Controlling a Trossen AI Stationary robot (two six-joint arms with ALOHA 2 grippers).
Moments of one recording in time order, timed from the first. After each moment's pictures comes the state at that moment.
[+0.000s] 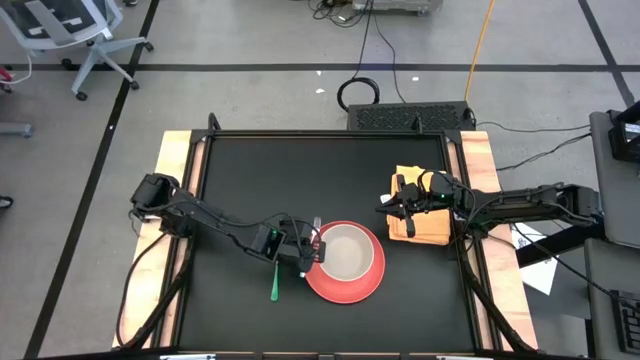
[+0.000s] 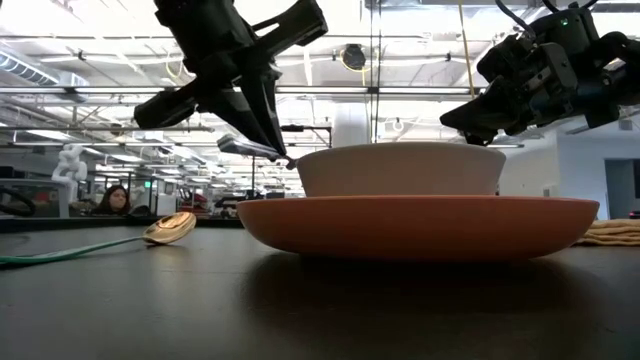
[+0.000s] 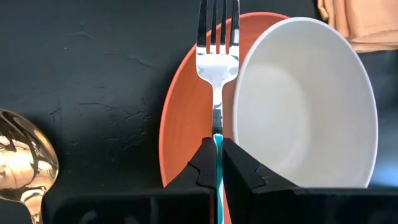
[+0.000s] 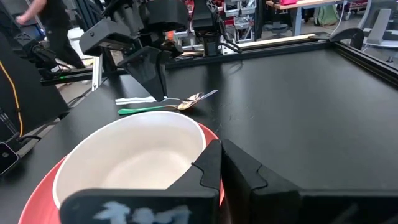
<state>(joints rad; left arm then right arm) -0.33 1.77 1.23 -0.56 -0.39 -1.60 -0.27 0.92 0.14 0.59 -0.37 0.09</state>
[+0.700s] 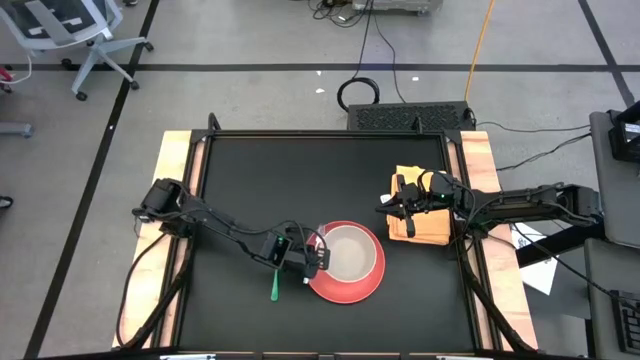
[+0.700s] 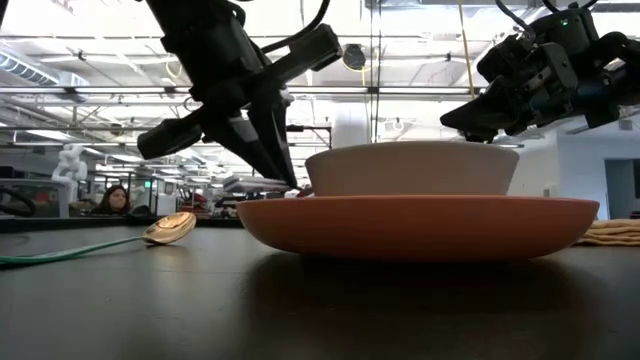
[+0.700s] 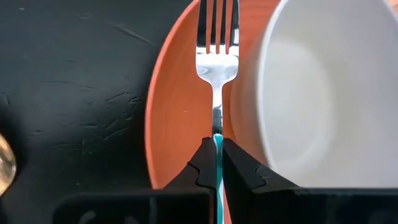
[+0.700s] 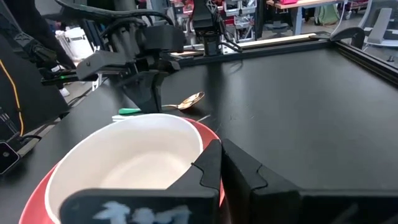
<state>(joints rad) -0.34 1.86 1.23 -0.48 -0.36 -1.60 -0.27 0.92 0.14 0.59 -0.37 0.09</state>
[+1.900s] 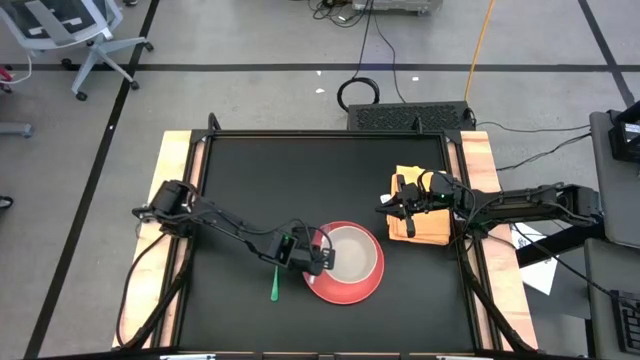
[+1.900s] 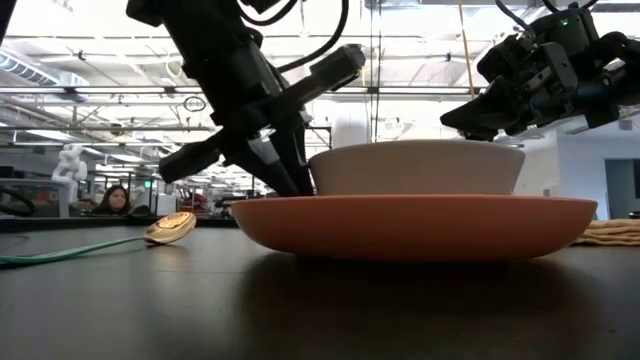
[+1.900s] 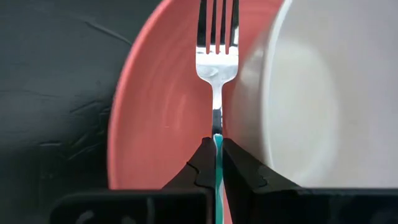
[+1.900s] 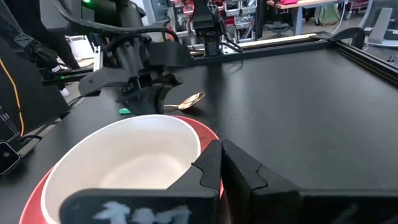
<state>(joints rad) -0.31 1.92 1.23 -0.38 -0.33 -1.55 -0.27 0.92 0.14 0.59 -0.37 0.09</state>
